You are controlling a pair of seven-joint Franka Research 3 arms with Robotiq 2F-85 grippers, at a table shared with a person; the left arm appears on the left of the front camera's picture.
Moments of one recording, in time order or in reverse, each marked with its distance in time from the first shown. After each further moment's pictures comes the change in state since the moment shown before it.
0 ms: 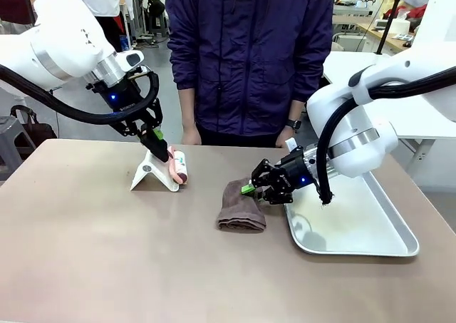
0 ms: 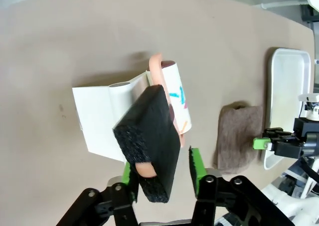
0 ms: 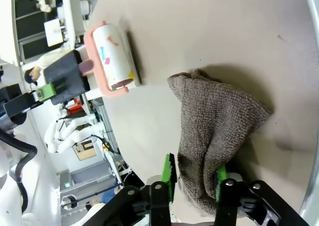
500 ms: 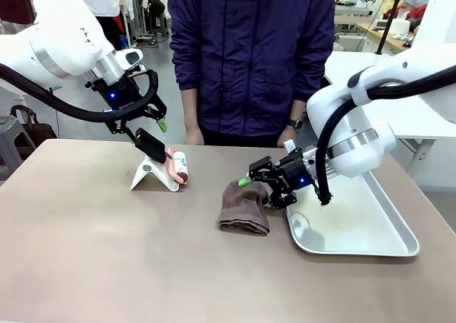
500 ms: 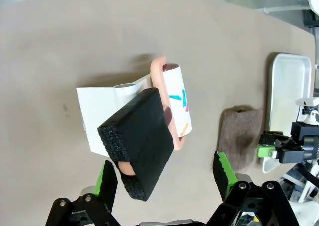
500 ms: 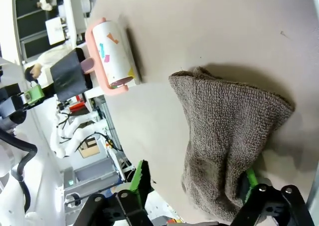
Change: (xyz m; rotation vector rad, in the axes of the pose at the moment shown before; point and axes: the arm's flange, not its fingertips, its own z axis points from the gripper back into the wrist) left arm 0.003 0.002 0.005 0.004 -0.010 0.025; right arm 0.002 -0.002 -0.003 0.013 0.020 -0.013
